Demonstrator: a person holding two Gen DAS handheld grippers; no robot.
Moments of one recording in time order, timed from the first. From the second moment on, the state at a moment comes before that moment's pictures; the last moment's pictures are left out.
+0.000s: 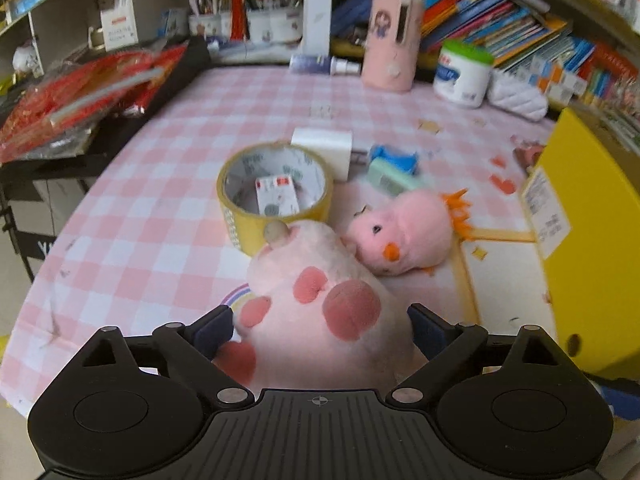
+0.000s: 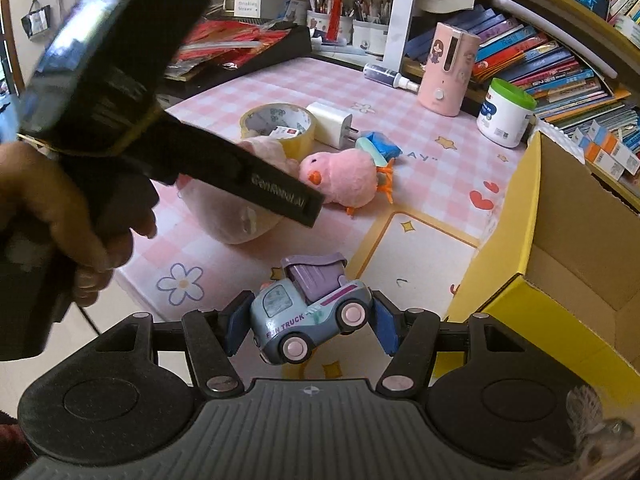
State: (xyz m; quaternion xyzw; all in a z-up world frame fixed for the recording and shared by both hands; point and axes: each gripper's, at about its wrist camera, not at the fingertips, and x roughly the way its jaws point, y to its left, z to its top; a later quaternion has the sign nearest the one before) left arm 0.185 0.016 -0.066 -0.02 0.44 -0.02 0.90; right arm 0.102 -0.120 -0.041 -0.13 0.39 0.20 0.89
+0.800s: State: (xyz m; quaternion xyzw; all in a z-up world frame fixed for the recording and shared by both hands) left arm 0.063 0.065 -0.003 -0.10 0.41 -0.11 0.90; right arm 0.049 -0.121 -0.008 -0.05 0.36 0.14 0.92
